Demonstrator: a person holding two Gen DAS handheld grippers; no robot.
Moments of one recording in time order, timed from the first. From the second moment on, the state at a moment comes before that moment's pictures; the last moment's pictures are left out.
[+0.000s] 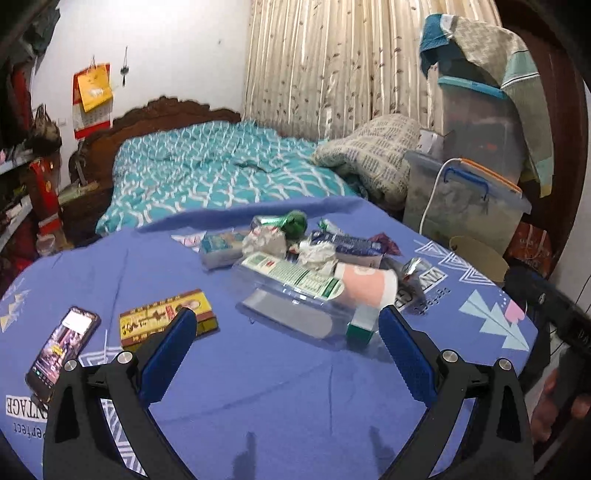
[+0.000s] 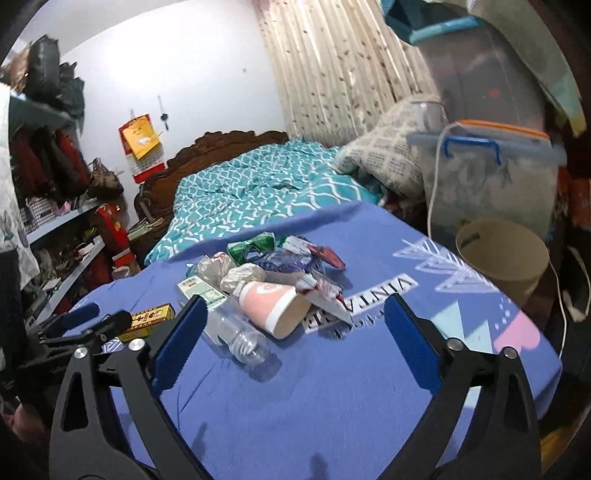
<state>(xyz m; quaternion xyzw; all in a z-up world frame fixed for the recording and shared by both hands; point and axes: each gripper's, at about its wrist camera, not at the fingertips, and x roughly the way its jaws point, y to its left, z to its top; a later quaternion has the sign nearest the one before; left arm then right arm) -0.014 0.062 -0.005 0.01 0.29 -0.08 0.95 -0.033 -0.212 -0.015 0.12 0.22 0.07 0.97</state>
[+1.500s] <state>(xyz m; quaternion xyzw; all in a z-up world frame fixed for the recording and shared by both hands) 0.062 0.052 -0.053 0.02 0.41 -0.06 0.91 0.065 -0.195 -0.067 -0.05 0.34 0.11 0.93</state>
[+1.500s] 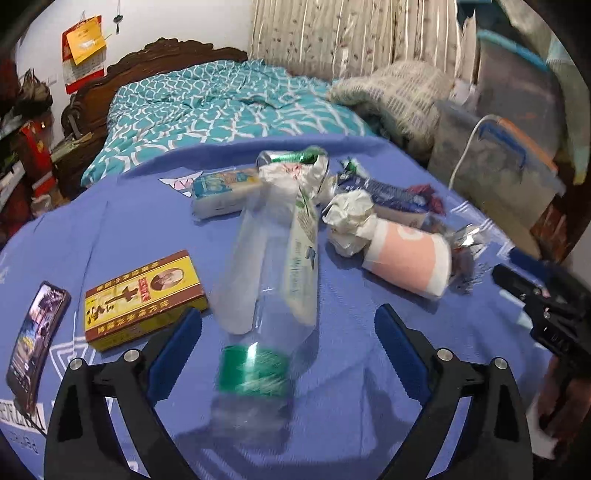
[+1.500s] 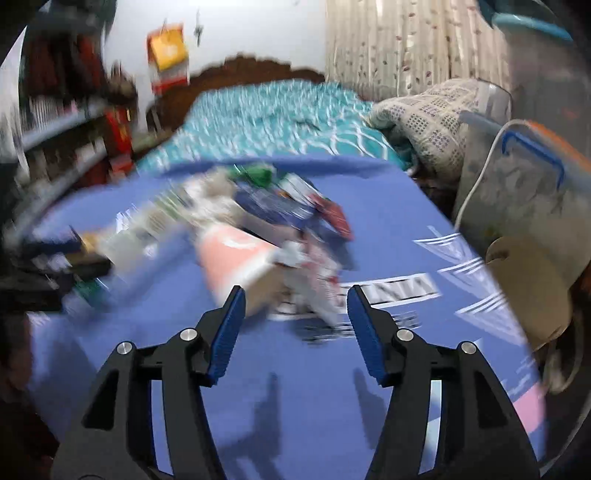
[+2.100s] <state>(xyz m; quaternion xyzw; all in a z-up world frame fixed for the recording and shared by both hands) 0.098 0.060 -0.076 0.09 0.41 0.01 0.91 0.095 -0.213 -0.091 -0.07 0.39 0.13 0.91</state>
